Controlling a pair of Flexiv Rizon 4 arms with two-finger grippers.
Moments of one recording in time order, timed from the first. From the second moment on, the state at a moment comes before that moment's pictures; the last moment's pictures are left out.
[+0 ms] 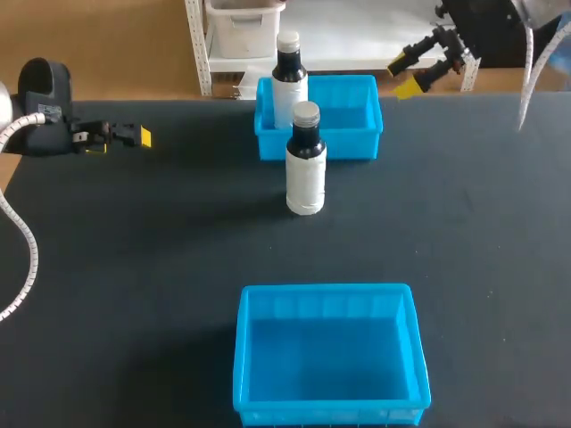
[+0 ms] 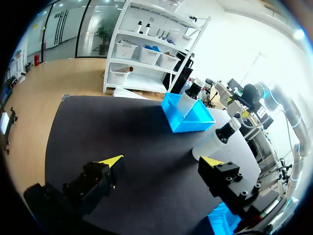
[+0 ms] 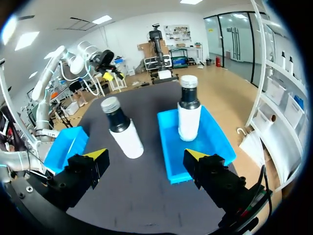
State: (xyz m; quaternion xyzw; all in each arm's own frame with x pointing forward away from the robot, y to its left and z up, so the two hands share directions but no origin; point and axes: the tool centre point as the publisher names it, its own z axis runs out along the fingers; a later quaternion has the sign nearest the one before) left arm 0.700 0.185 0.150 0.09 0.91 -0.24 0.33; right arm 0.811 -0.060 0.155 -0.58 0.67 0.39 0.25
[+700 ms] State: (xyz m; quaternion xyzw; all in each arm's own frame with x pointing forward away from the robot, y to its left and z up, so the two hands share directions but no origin) left arm 0.700 0.185 0.150 0.09 0.91 -0.24 0.33; right arm 0.749 0.006 0.143 -0.62 0.64 0.37 0.27
